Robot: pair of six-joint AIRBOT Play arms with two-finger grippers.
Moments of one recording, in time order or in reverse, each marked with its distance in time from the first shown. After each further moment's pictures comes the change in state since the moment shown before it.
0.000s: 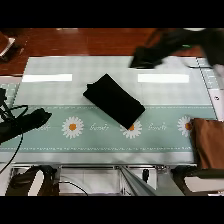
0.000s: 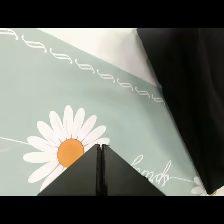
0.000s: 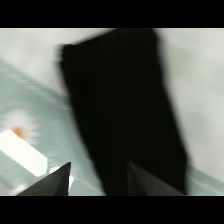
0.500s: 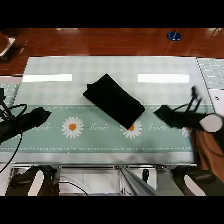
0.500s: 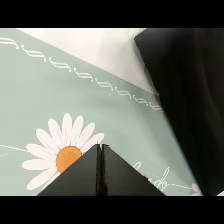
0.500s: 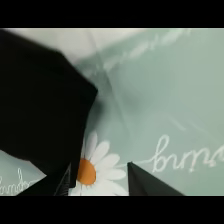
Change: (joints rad) left arm 0.000 -0.001 -0.001 -0.008 0.027 0.001; right arm -0.088 0.658 -1.233 0.092 -0.620 0.374
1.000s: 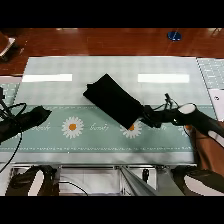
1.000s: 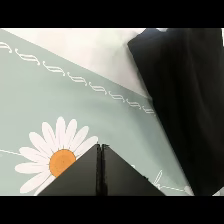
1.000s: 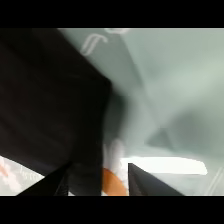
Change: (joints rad) left arm 0.000 -0.003 0.000 -0.022 0.011 -0.001; right arm 0.030 -0.476 0.096 0.499 -0.006 -0.426
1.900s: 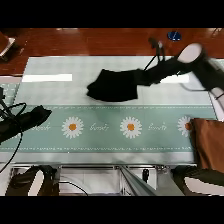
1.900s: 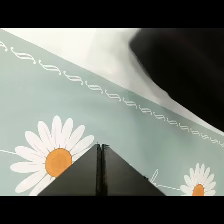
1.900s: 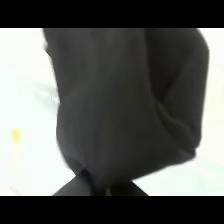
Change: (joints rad) left arm 0.000 0.000 0.000 -0.015 -0.003 0.000; right arm 0.088 -0.159 0.882 -0.445 0.428 -0.017
